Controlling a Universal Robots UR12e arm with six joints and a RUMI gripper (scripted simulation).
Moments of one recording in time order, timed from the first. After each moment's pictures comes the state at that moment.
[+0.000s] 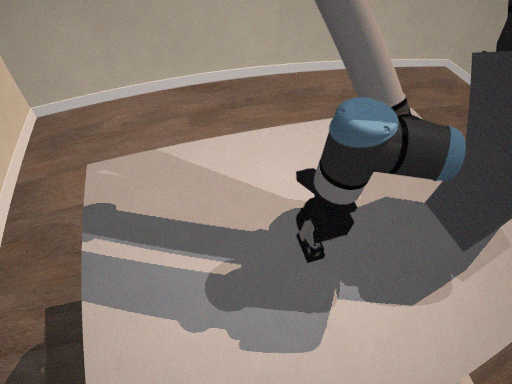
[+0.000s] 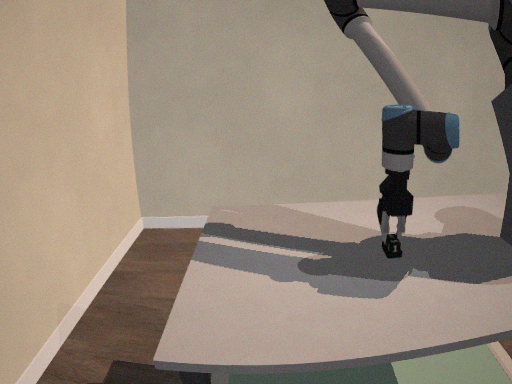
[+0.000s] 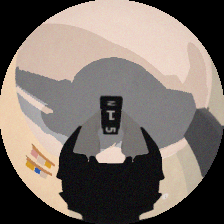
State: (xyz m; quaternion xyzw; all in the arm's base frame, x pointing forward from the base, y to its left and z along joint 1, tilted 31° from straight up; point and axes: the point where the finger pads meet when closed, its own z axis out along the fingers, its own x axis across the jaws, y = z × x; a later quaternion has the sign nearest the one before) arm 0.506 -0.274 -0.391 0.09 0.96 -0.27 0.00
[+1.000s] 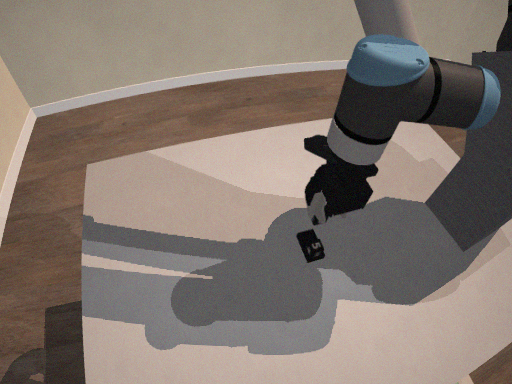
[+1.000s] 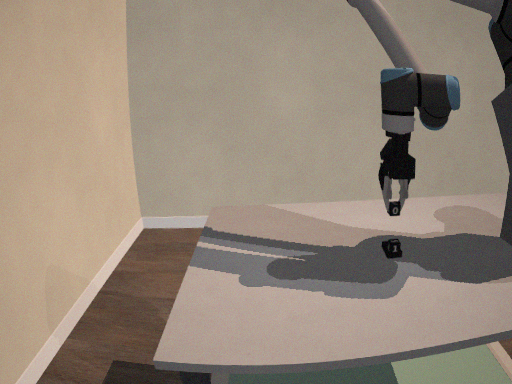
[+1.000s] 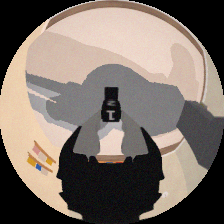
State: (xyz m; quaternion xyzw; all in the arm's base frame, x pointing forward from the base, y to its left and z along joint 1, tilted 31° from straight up) arm 0.511 -0.223 -0.306 0.09 0.96 -0.27 0.00
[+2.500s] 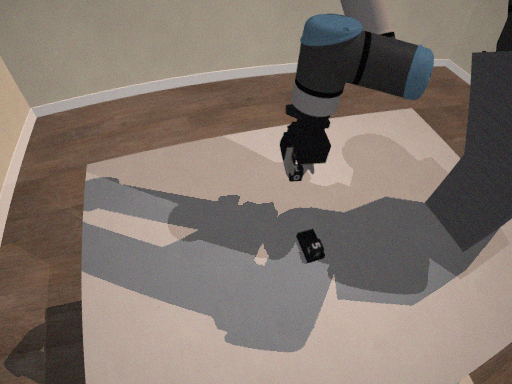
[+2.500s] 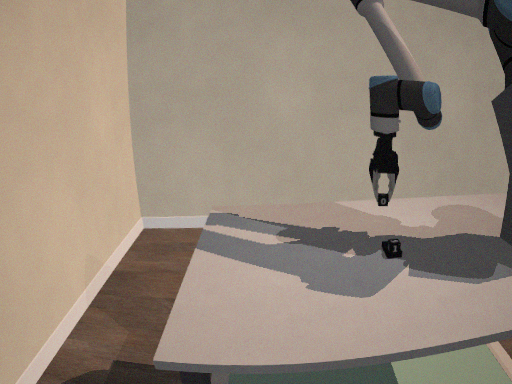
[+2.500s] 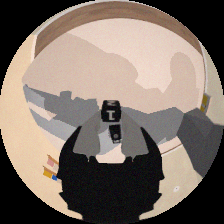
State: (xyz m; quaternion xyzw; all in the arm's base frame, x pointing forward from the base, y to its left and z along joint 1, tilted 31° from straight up) arm 0.481 -0.355 -0.252 0.17 0.95 -0.26 0.02
